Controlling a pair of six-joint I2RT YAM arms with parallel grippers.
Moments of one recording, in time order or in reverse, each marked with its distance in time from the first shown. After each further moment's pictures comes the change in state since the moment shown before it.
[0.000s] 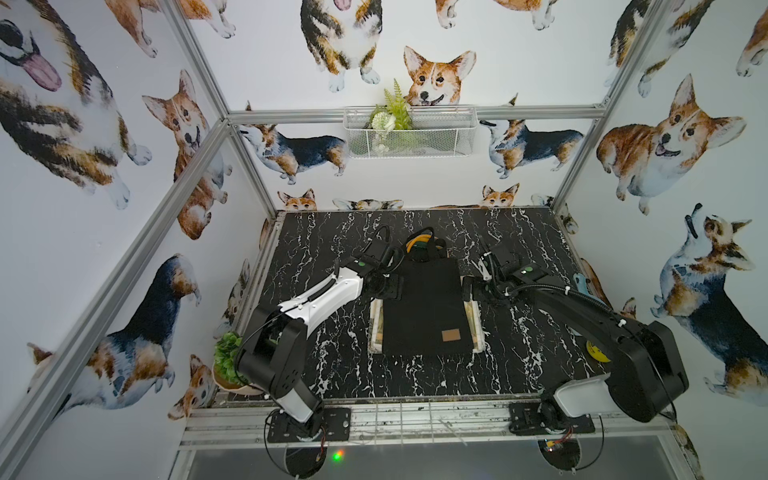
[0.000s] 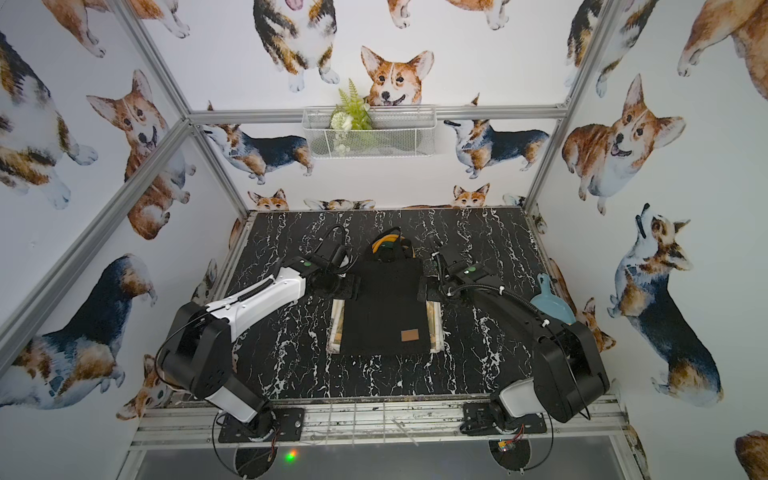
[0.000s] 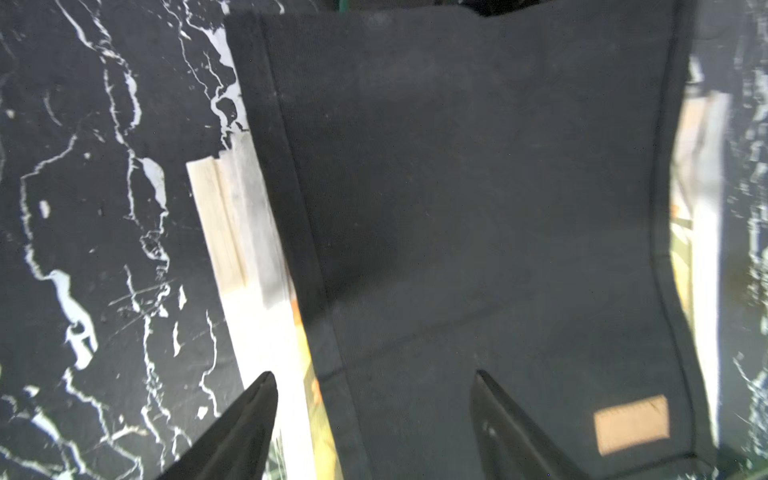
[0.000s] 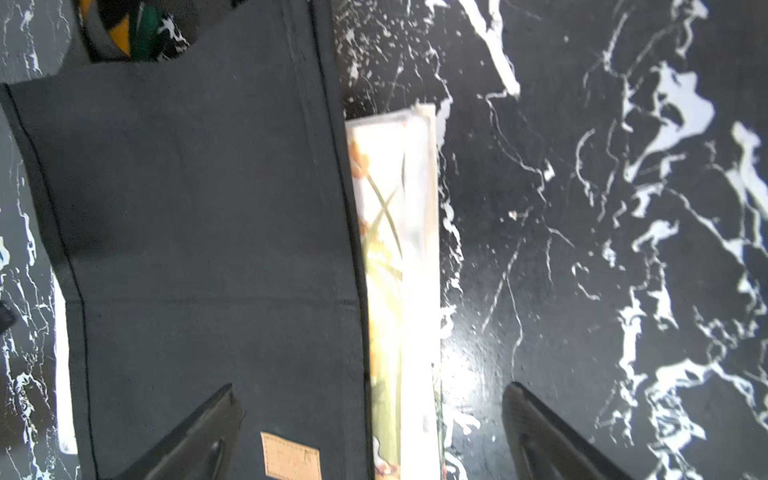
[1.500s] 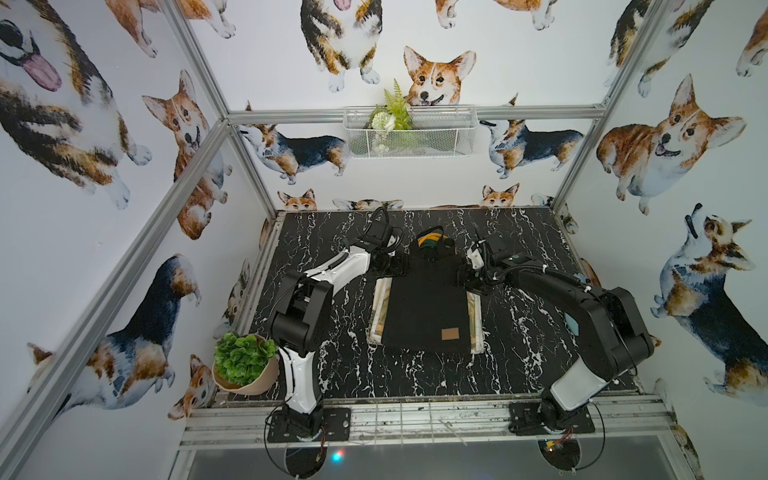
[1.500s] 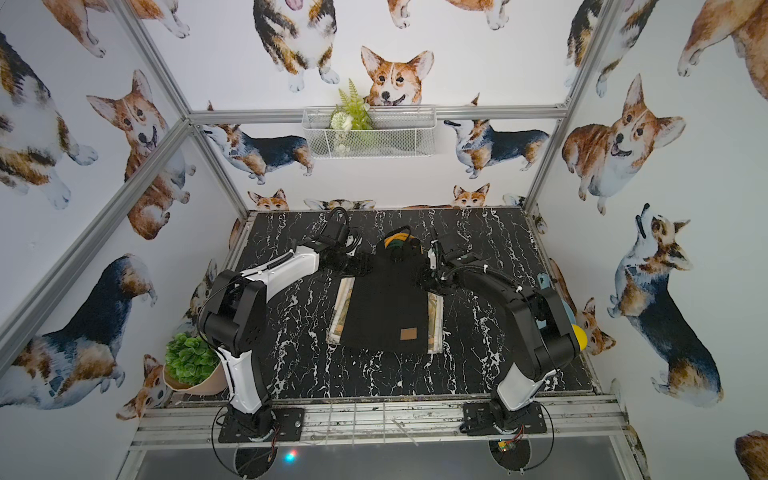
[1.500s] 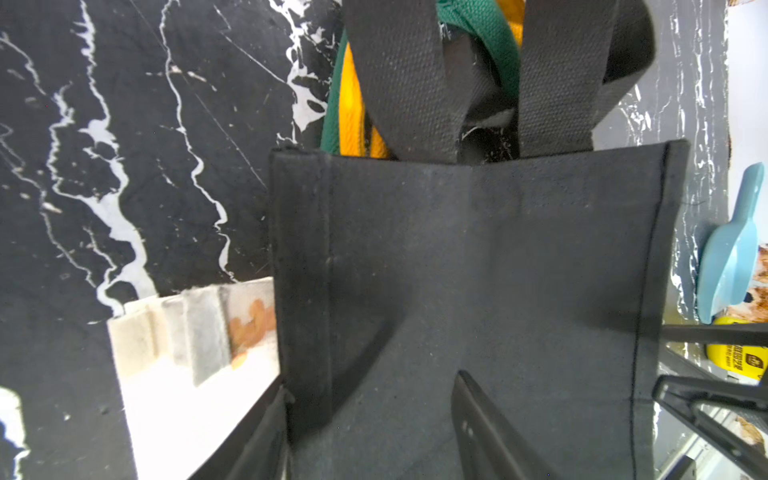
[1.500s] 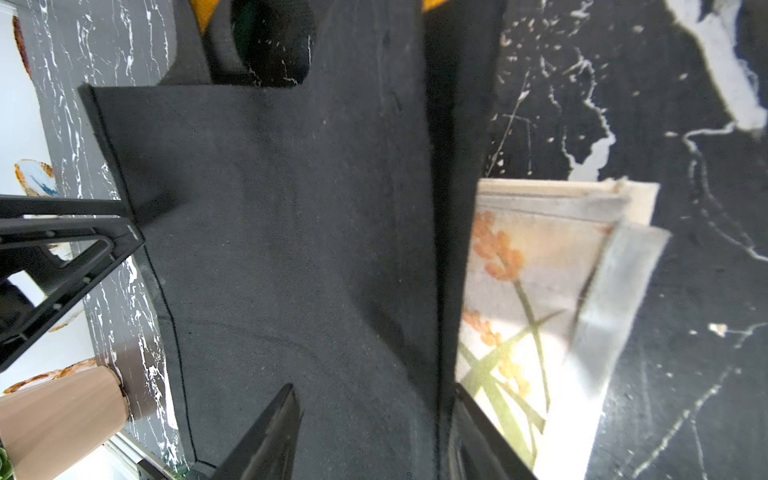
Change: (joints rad) left arm 0.097 0.276 0.238 0.127 0.249 0.003; right arm -0.080 0.208 0.067 0.191 -0.276 0.037
